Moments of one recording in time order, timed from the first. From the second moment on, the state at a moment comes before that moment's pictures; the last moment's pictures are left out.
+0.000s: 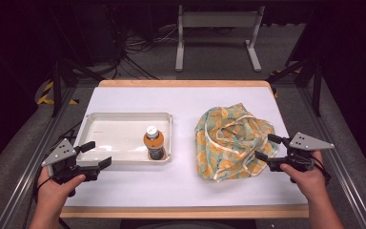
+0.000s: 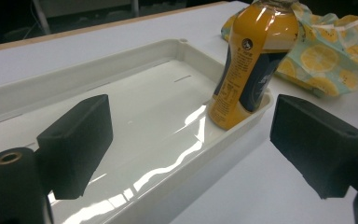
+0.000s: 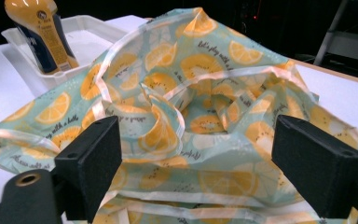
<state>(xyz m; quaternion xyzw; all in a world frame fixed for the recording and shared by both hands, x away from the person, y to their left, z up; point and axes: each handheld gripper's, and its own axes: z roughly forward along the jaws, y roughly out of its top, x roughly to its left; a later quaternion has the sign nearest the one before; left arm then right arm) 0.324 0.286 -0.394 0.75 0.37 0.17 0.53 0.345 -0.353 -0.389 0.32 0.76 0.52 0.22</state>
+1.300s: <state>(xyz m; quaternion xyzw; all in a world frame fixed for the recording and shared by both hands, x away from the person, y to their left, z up) 0.324 0.289 -0.453 0.75 0.35 0.17 0.53 0.343 -0.352 -0.432 0.32 0.76 0.52 0.22</state>
